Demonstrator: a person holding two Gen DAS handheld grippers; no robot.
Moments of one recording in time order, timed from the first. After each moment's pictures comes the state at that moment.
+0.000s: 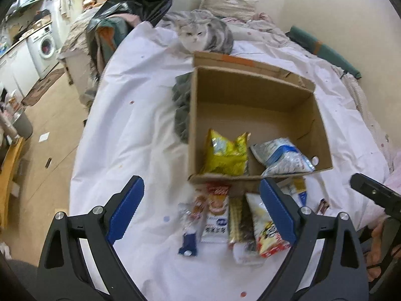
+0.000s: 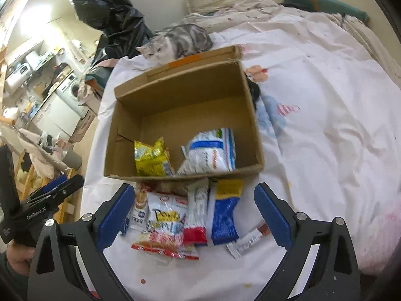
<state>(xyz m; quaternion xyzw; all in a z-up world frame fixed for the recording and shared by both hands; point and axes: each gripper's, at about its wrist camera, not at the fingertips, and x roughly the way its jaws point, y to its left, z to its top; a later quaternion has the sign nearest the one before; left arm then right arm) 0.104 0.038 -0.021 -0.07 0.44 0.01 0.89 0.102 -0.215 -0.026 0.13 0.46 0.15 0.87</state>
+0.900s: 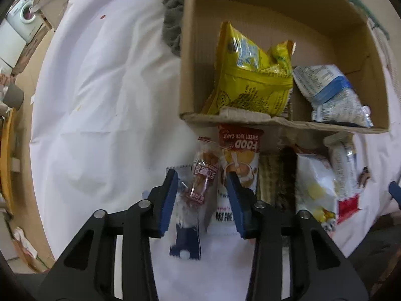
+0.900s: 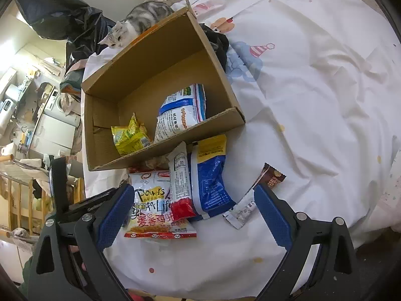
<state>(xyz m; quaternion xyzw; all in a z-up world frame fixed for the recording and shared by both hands) 0.162 0.019 -0.147 -0.05 0.63 0.01 0.77 0.101 -0.243 -0.076 0.23 0.54 0.11 0.80</state>
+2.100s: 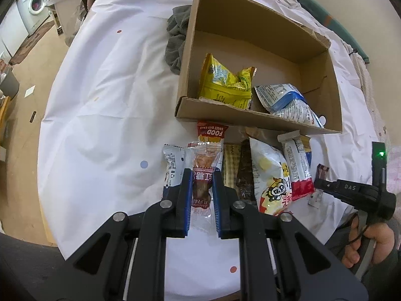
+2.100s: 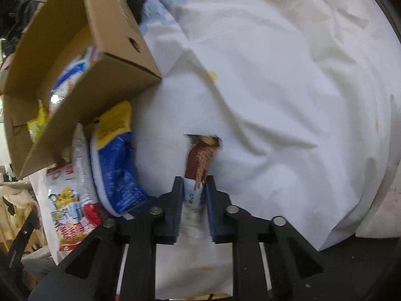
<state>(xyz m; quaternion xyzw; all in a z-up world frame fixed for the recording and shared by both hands) 0.100 0.030 -0.081 -0.13 0.57 -0.01 0.81 0.121 -0.262 -0.152 0.20 0.66 -0.01 0.73</state>
